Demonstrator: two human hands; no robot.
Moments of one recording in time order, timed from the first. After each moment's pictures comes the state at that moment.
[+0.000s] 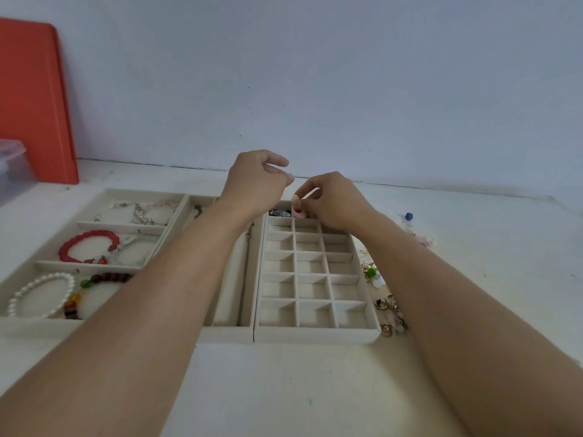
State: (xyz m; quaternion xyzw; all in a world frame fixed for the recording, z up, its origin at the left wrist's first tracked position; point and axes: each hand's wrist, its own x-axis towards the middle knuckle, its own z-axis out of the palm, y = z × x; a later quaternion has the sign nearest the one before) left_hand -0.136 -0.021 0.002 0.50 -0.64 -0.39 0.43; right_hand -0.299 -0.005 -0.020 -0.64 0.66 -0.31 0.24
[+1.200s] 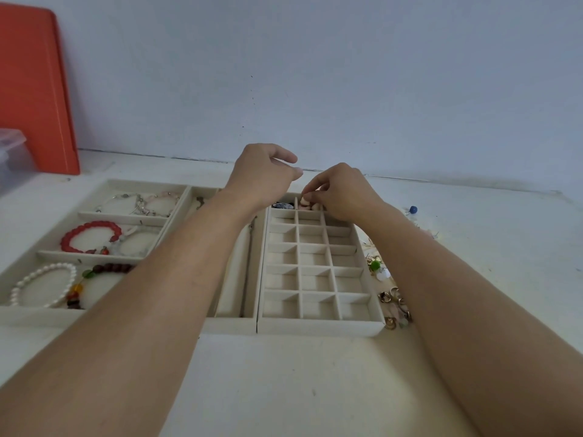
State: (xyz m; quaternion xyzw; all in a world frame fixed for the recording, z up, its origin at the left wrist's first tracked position) left_hand -0.137 -0.018 0.003 0.50 -0.65 -0.40 0.41; right_hand -0.305 -0.012 -0.022 -0.64 0.71 -0.26 0.15
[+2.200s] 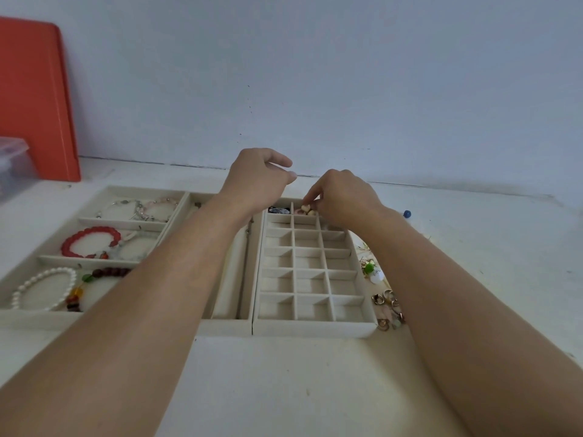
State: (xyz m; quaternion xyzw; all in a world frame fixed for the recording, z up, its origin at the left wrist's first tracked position) left_hand -0.136 -0.015 0.007 0.50 -0.66 -0.39 0.41; right_hand -0.303 -0.005 -0.014 -0.67 0.73 -0.14 0.03
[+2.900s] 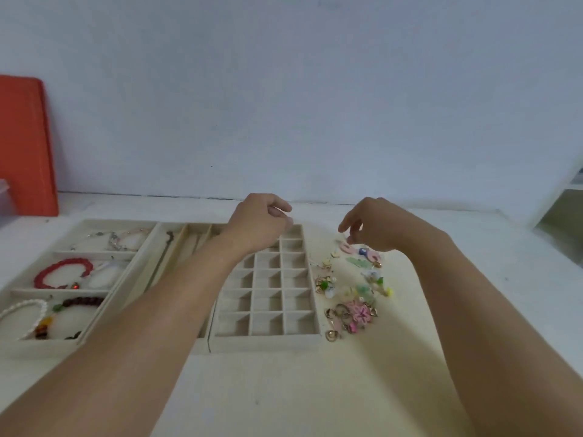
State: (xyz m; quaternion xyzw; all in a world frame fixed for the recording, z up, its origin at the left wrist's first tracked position) left_hand -0.180 0.010 0.004 0.48 -0.72 -0.37 0.33; right_hand -0.401 0.068 0.030 -0.65 0.75 -0.07 0.09
